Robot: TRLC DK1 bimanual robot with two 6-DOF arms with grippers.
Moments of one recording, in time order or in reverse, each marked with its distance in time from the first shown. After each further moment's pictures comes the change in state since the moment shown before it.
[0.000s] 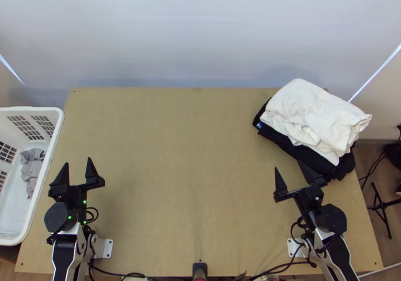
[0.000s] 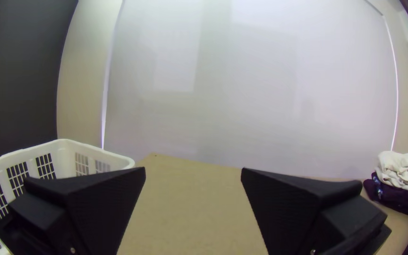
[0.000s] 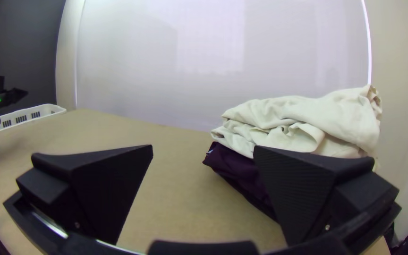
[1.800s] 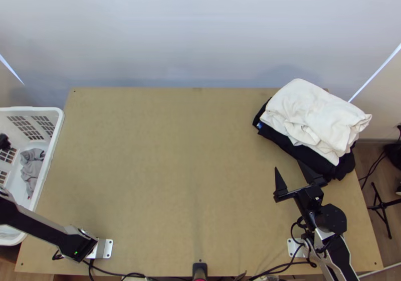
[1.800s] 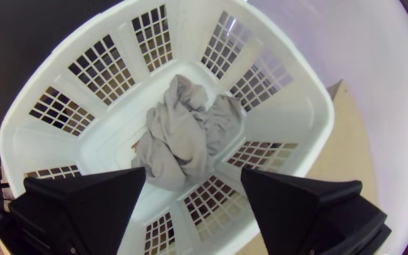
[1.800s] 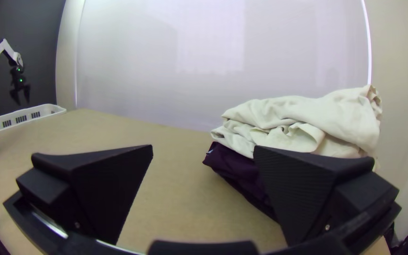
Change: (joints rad) left arm 0.954 1.967 1.741 -0.947 0.315 0.217; right arm 0.000 0.000 0.000 0.000 0.000 0.000
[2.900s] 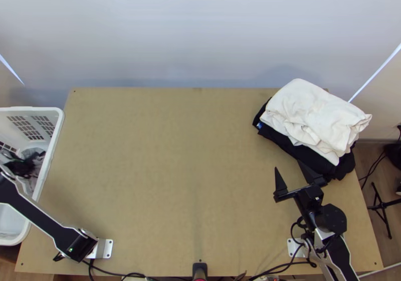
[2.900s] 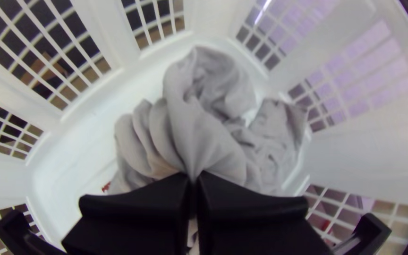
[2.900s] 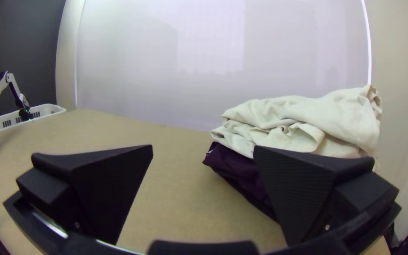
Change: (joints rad) left arm -0.013 0.586 0.103 0.520 -0.045 -0.038; right arm 0.000 0.000 0.000 0.000 0.000 0.000
